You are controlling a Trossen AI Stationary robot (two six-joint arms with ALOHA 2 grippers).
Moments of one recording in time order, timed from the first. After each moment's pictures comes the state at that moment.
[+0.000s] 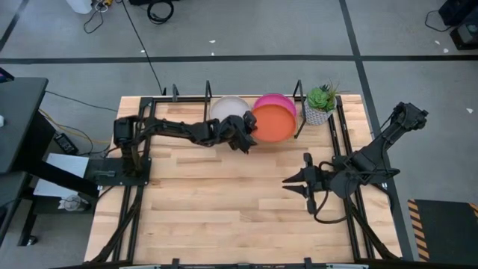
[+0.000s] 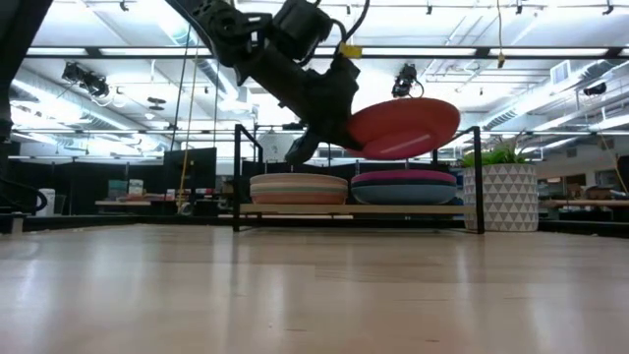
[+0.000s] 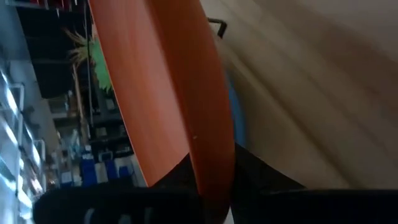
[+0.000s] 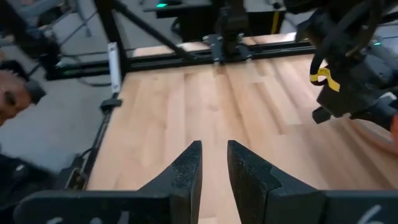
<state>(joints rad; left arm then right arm) 0.17 1.86 1.20 0.16 -0.31 1.32 0.69 1.08 0.88 -0.28 0.65 0.41</state>
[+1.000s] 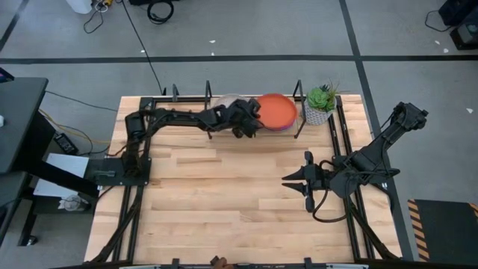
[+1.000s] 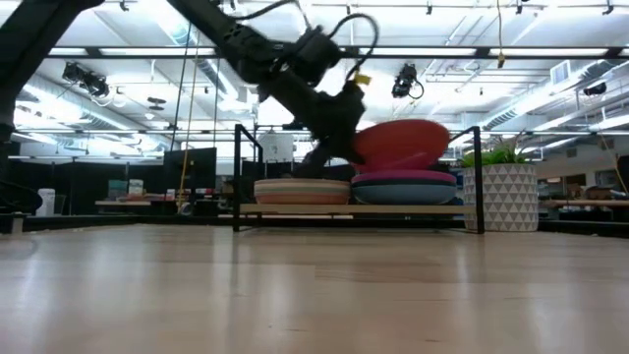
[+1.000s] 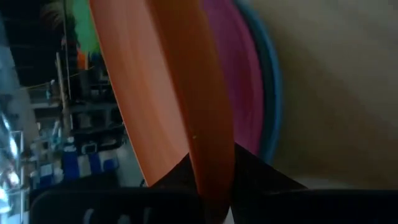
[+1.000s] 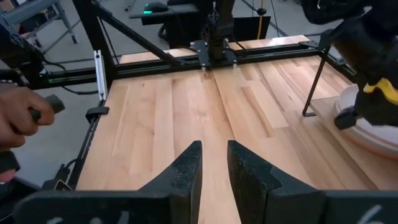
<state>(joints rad) 0.32 1.99 1.35 0.10 -0.19 1.35 0.69 1.08 0.88 -0.28 0.71 0.42</state>
